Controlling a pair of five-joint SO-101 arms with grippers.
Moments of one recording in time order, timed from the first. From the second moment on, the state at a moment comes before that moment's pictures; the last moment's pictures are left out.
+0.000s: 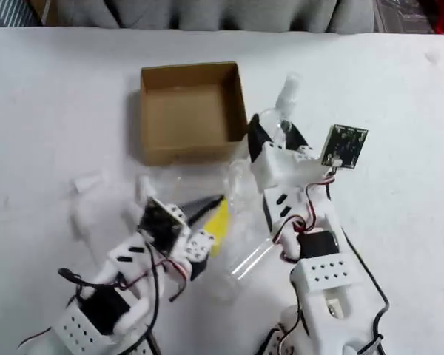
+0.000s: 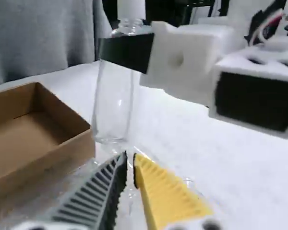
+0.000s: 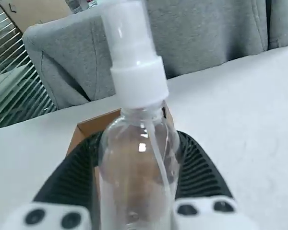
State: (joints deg) left arm 37.8 -93.1 86.9 32.1 6.5; right arm -14.1 -52.7 69.9 0.9 -23.5
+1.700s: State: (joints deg) left arm 41.1 -93.1 90.9 29.7 6.5; right arm -20.4 -76.7 69.8 26.2 -19.6
